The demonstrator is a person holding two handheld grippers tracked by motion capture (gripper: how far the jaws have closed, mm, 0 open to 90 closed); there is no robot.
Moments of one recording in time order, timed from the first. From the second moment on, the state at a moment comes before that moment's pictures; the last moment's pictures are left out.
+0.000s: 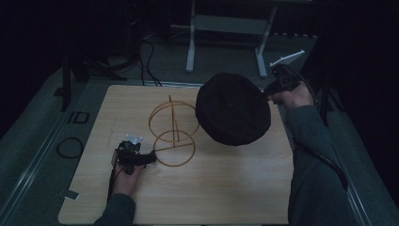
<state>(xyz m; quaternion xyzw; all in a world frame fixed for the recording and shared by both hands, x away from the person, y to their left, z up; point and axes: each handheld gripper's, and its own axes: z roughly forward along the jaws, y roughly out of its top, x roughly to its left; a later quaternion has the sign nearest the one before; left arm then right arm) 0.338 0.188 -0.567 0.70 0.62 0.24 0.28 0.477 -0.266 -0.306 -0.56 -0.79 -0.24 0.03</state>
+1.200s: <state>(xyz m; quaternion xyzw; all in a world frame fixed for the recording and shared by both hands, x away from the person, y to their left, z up) 0.338 0.188 -0.567 0.70 0.62 0.24 0.28 0.481 -0.213 -0.283 -0.54 -0.80 -0.24 0.03</state>
